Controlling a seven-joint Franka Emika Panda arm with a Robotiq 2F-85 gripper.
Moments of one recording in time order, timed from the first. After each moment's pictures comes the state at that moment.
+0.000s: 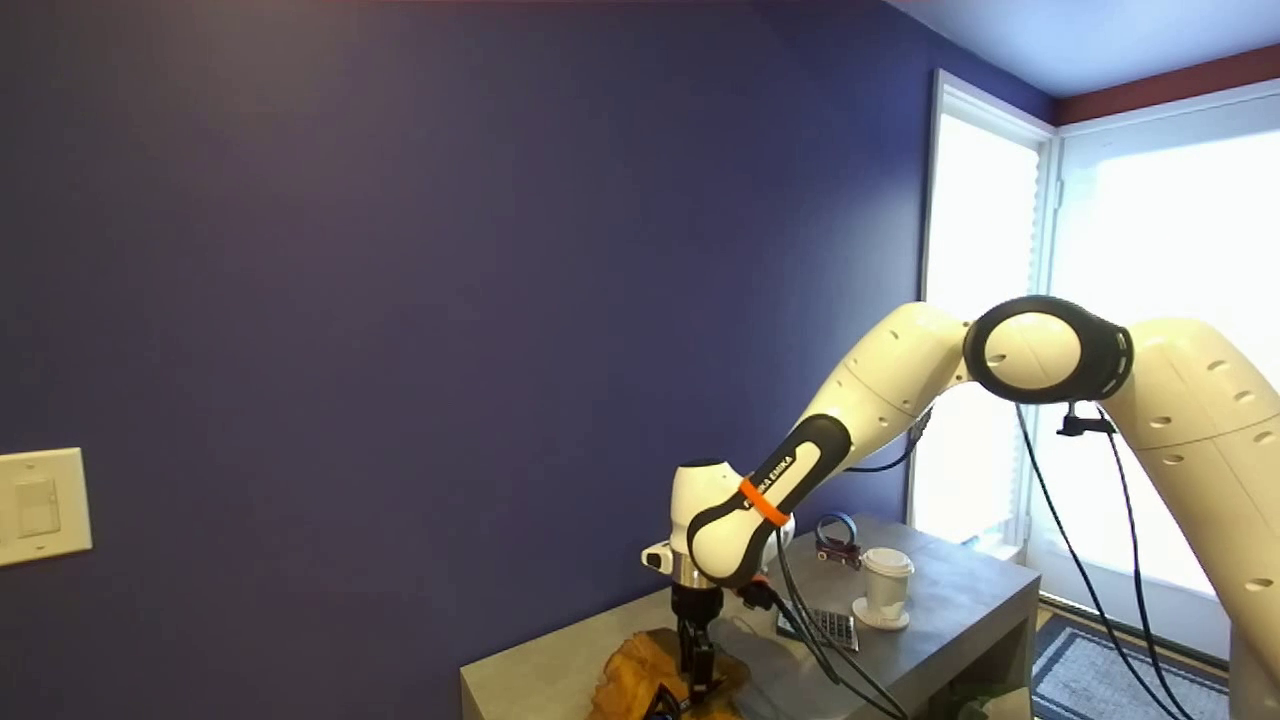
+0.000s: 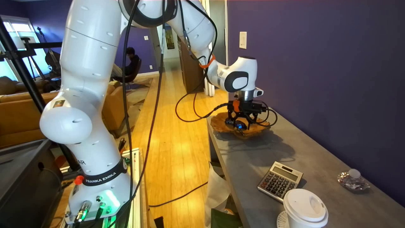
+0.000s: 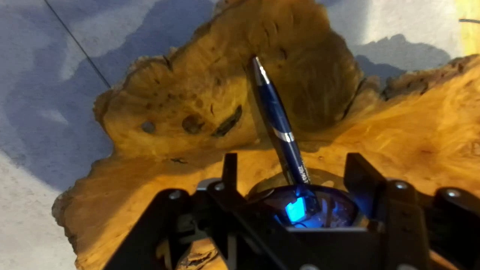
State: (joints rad) arm 0.06 0.51 0.12 -1.99 0.00 2.52 -0.72
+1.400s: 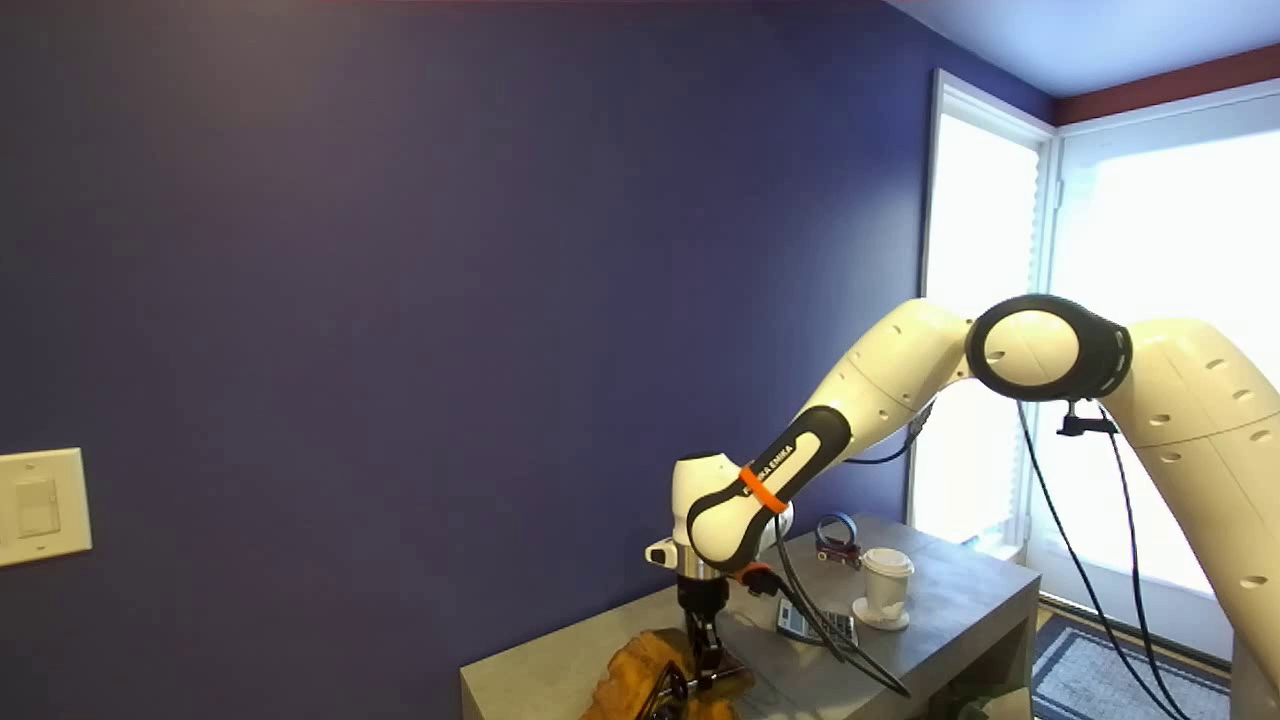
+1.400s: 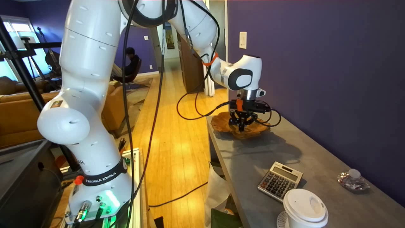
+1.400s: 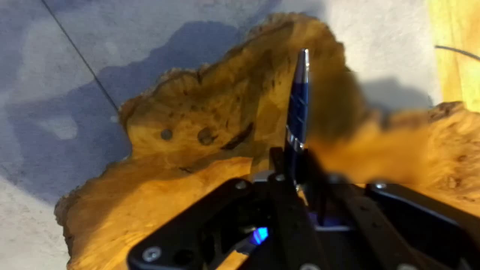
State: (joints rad) arm 0.01 0.50 0.14 -1.96 -0.01 2.40 -0.78
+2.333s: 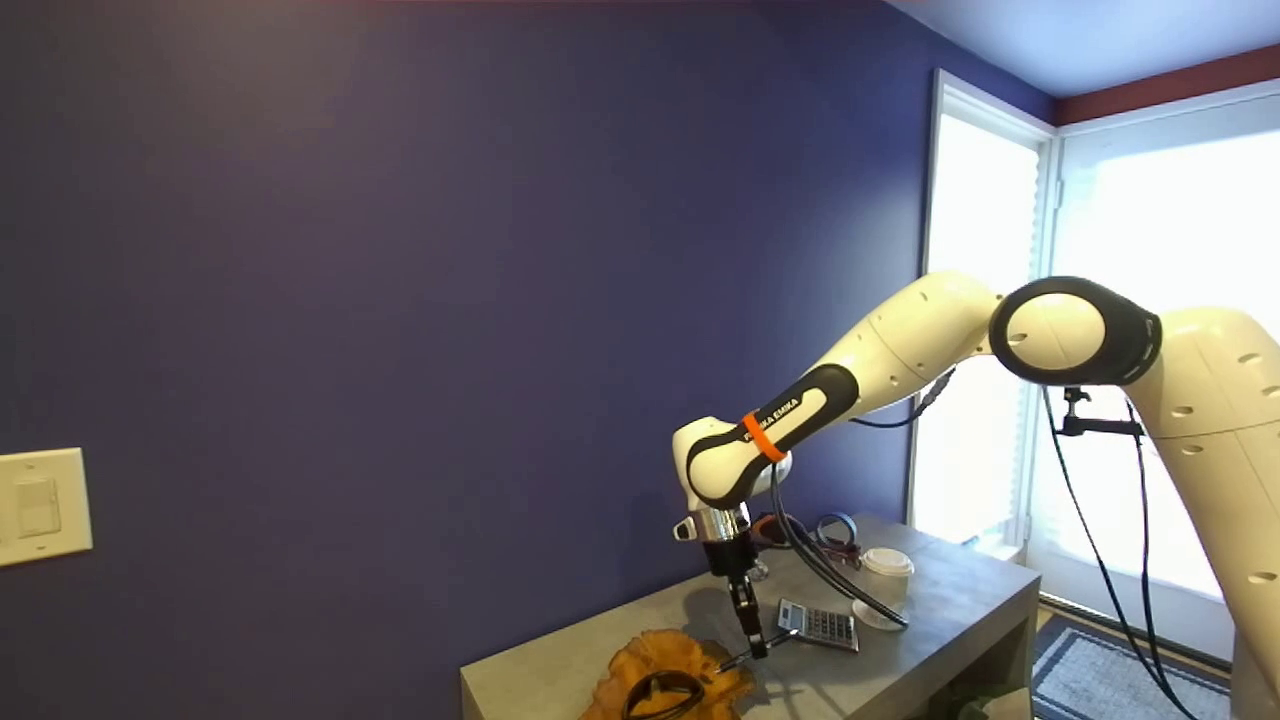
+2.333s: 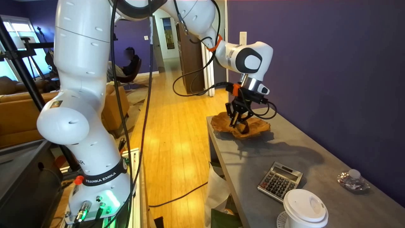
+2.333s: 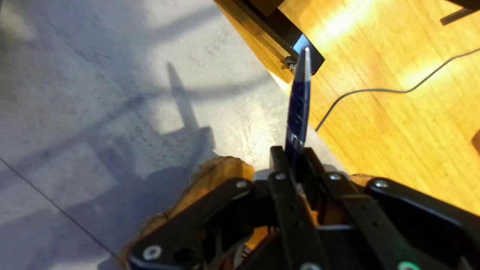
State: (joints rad) arm 0.00 0.42 0.10 -1.88 0.00 1.92 -0.57
